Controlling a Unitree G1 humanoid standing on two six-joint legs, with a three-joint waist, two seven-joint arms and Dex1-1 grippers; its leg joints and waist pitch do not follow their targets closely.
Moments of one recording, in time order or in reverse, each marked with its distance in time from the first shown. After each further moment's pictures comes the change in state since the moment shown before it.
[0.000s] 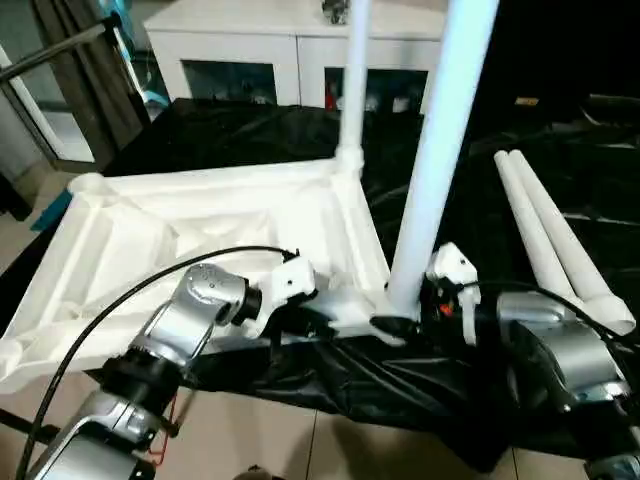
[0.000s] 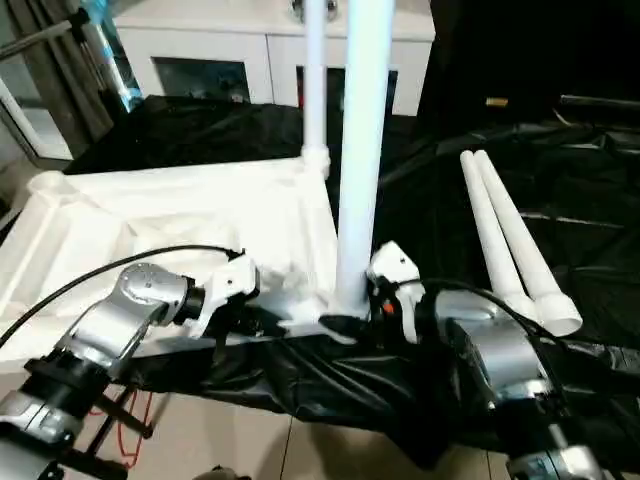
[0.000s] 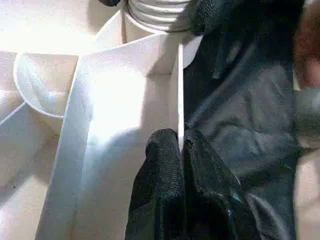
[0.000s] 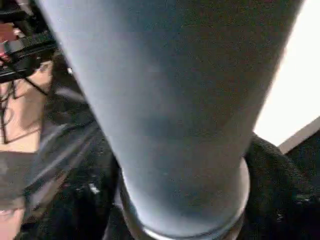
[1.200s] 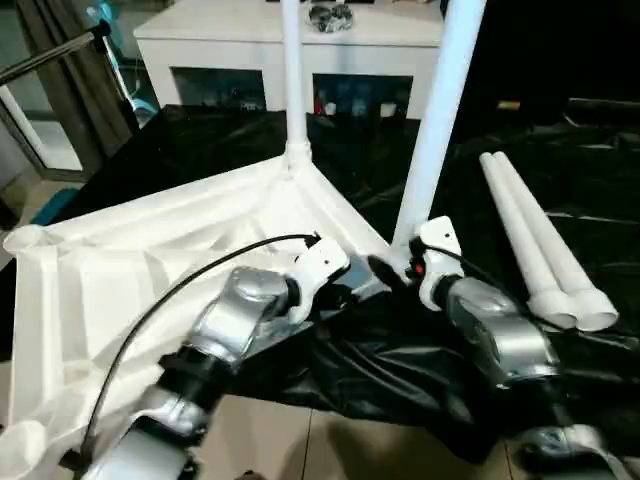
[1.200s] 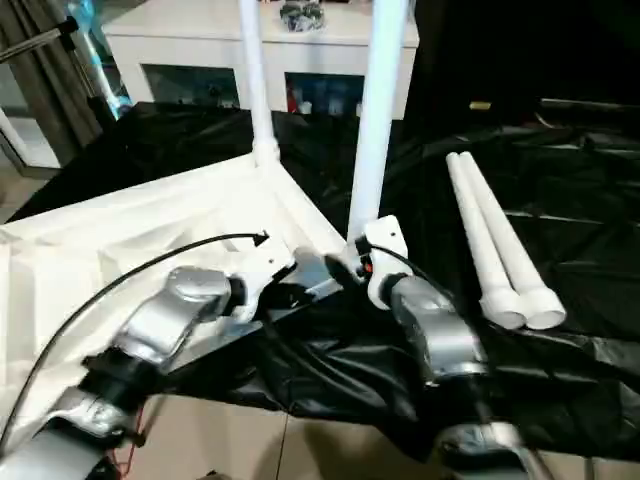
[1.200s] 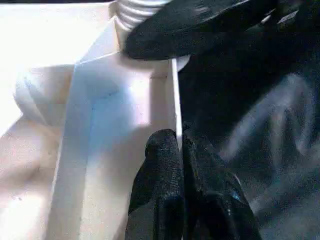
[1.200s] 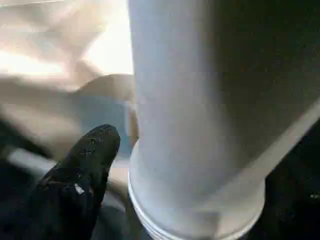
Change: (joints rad) left arm -0.023 -0.150 0.033 0.010 0.053 0.128 0.284; right arm -0.069 0.166 -0.077 0.151 -0.111 -0.075 -0.397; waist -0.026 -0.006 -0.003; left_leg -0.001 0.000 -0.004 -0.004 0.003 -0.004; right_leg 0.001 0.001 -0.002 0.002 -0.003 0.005
